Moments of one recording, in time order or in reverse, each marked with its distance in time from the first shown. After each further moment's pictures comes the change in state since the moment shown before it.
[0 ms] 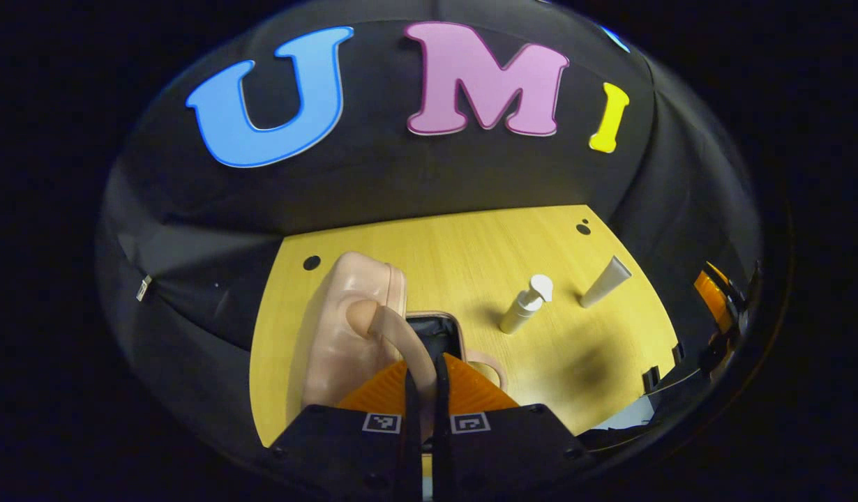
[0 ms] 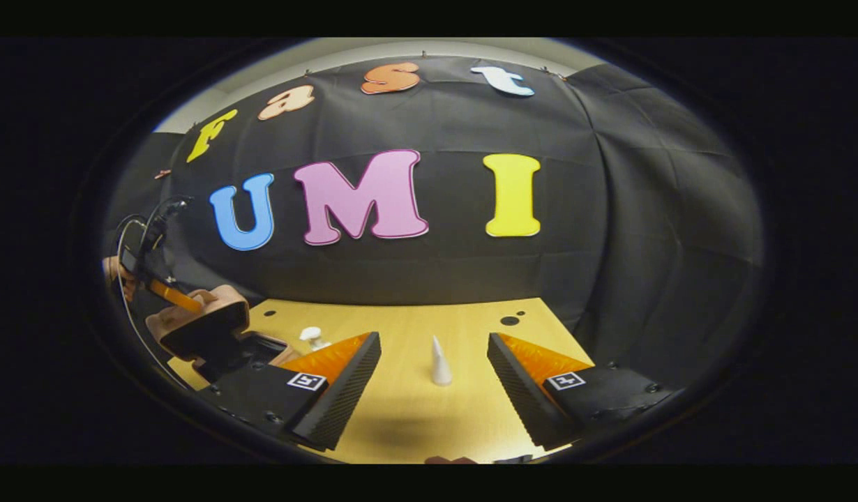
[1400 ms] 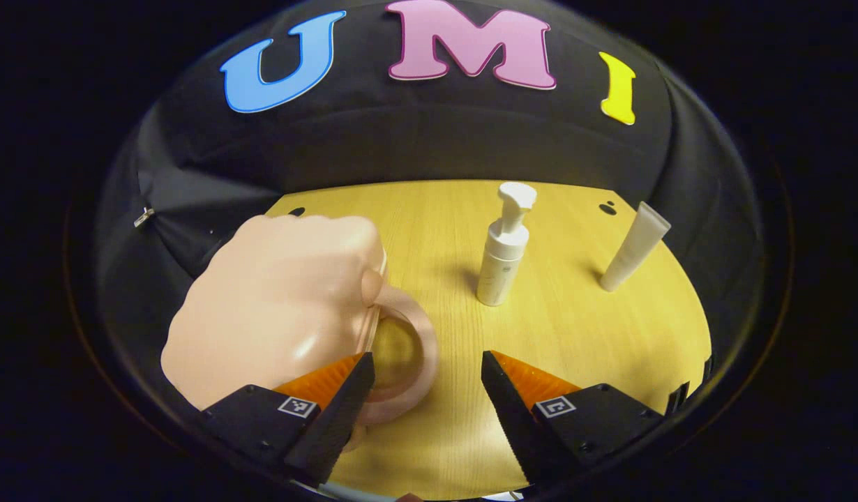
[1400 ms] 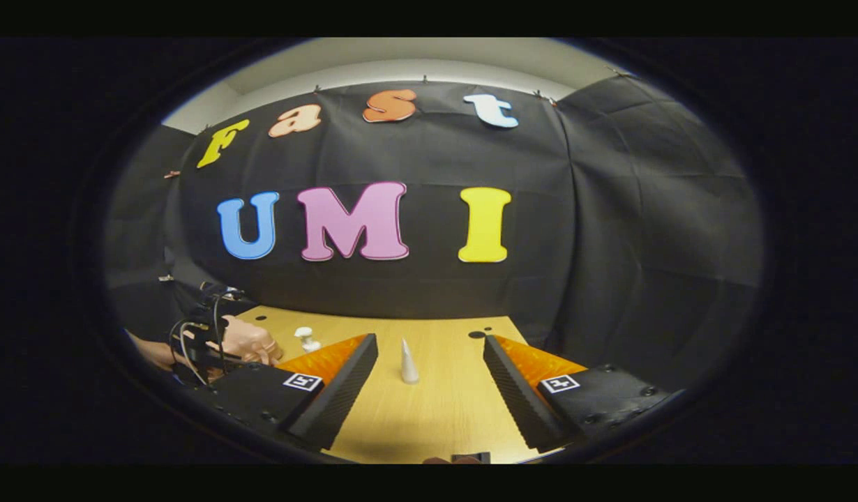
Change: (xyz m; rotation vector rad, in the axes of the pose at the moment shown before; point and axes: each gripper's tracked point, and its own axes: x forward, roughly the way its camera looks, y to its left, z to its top) left arm 0.140 -0.137 -0.135 -0.110 -0.007 0.148; right arm -0.093 -0.072 0.008 -0.052 -0.078 -0.053
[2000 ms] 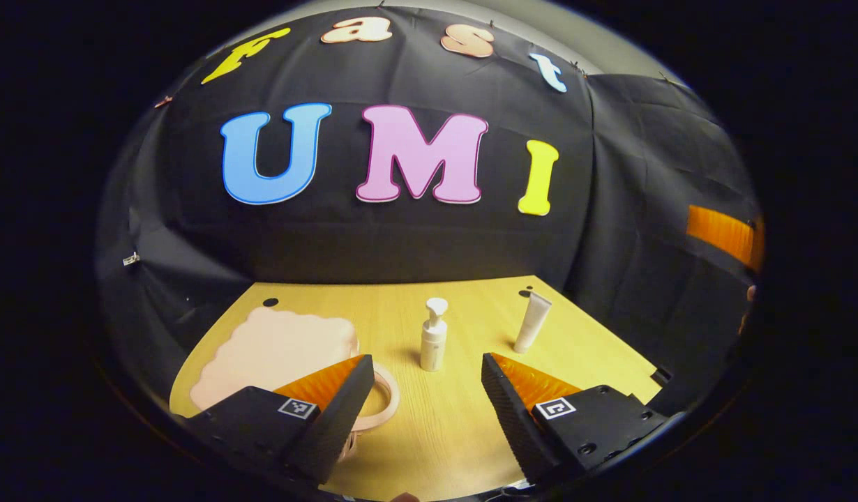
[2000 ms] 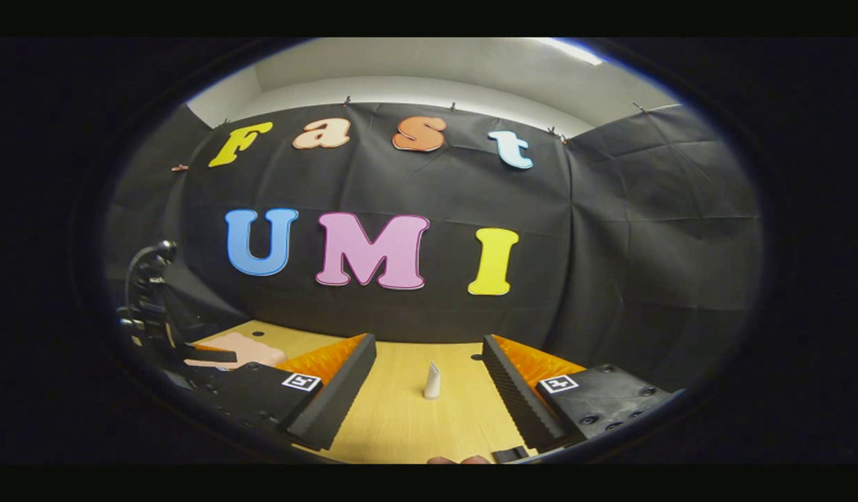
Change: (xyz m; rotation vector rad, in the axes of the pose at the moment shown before) left arm -0.142 -0.015 0.046 0.048 -0.429 -0.251; right arm -0.049 0.116 0.066 -0.112 -0.181 -0.110
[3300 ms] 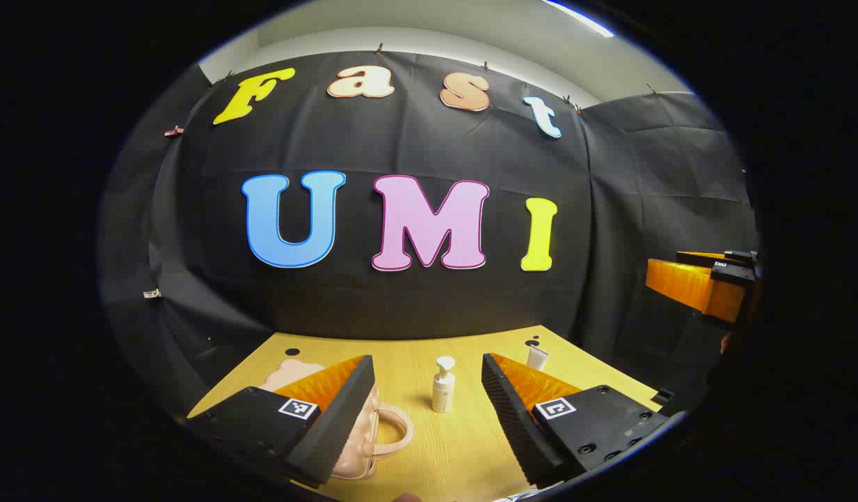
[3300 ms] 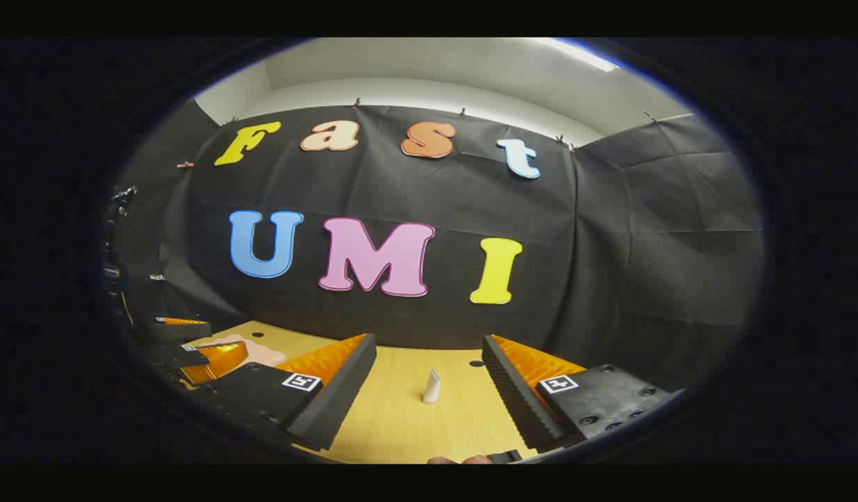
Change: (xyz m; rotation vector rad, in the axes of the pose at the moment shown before) left arm -0.079 -0.002 0.088 0.023 -0.296 0.033; right arm -0.007 0.023 0.024 -0.023 -0.019 -0.002
